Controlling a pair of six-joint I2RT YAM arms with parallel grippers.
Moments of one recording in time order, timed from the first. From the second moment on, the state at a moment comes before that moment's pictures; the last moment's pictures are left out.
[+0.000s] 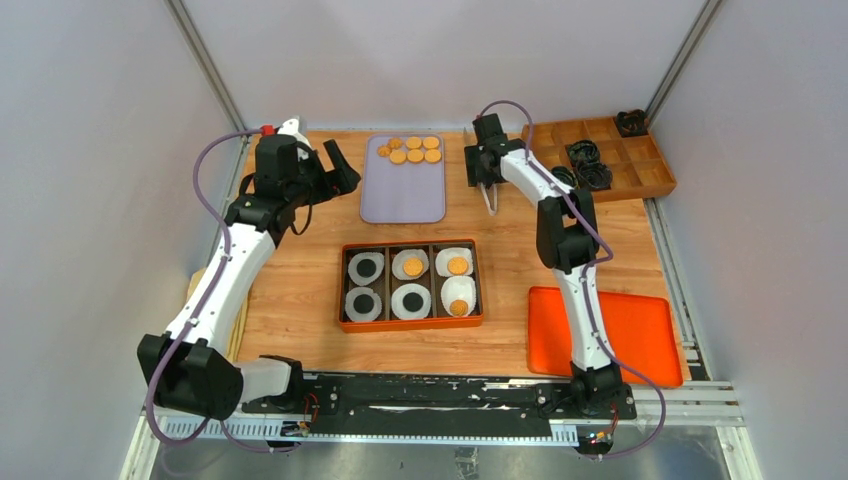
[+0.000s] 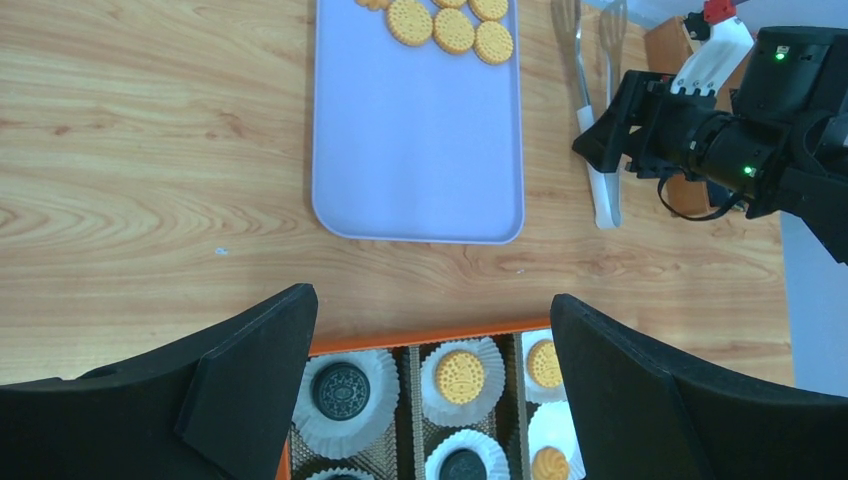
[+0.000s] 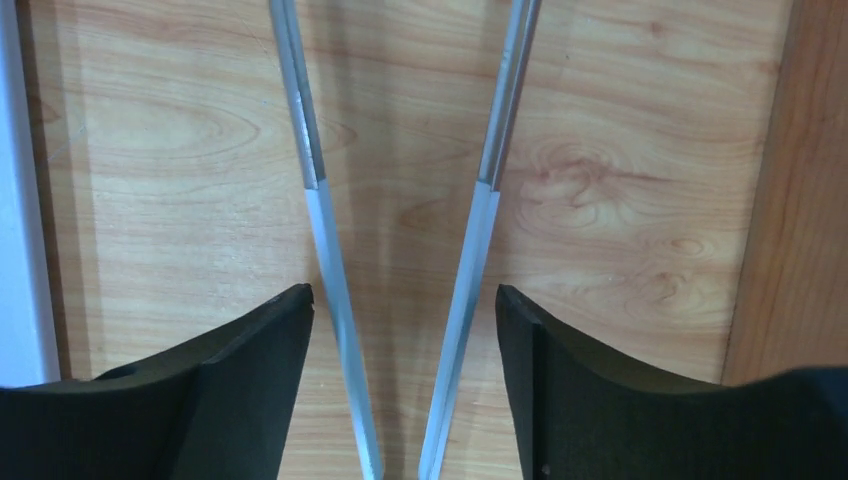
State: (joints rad) left arm -0.18 1.24 1.19 -0.42 0.09 -0.47; right arm 0.34 2.44 2.14 -0.62 0.19 0.13
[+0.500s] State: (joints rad) left arm -0.19 1.25 1.19 -0.42 0.09 -0.46; right arm 0.34 2.28 1.97 -0.58 0.17 0.13
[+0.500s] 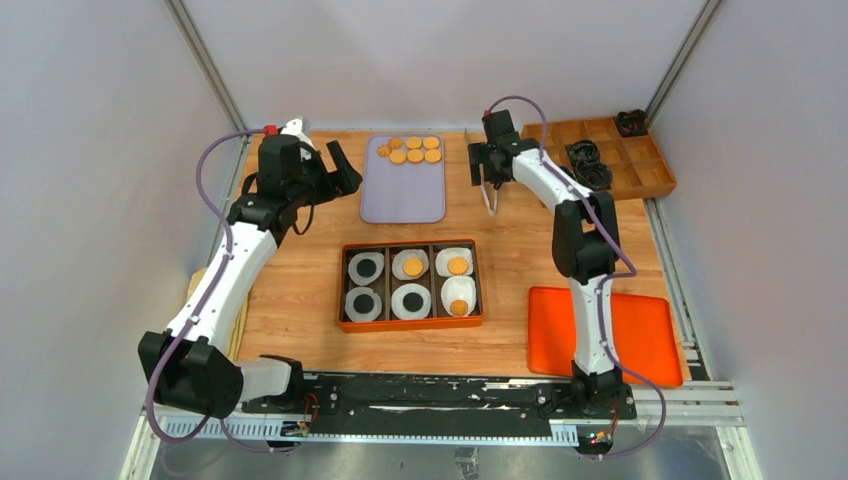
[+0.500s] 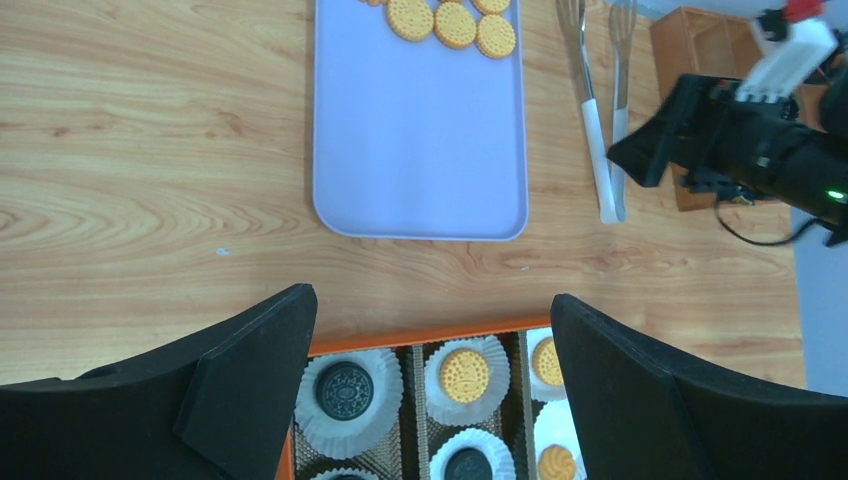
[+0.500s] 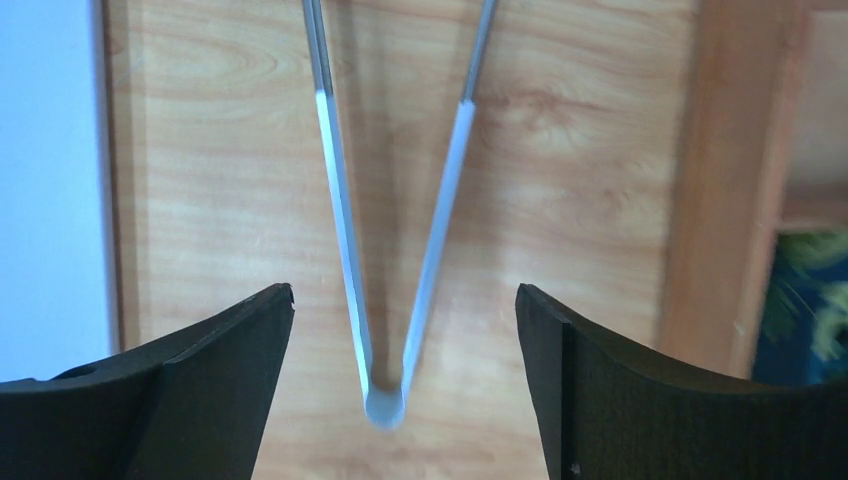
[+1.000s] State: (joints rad) left arm -0.39 1.25 1.20 -0.41 -0.01 -0.40; right arm 0.41 1.43 1.29 -0.59 0.28 0.18
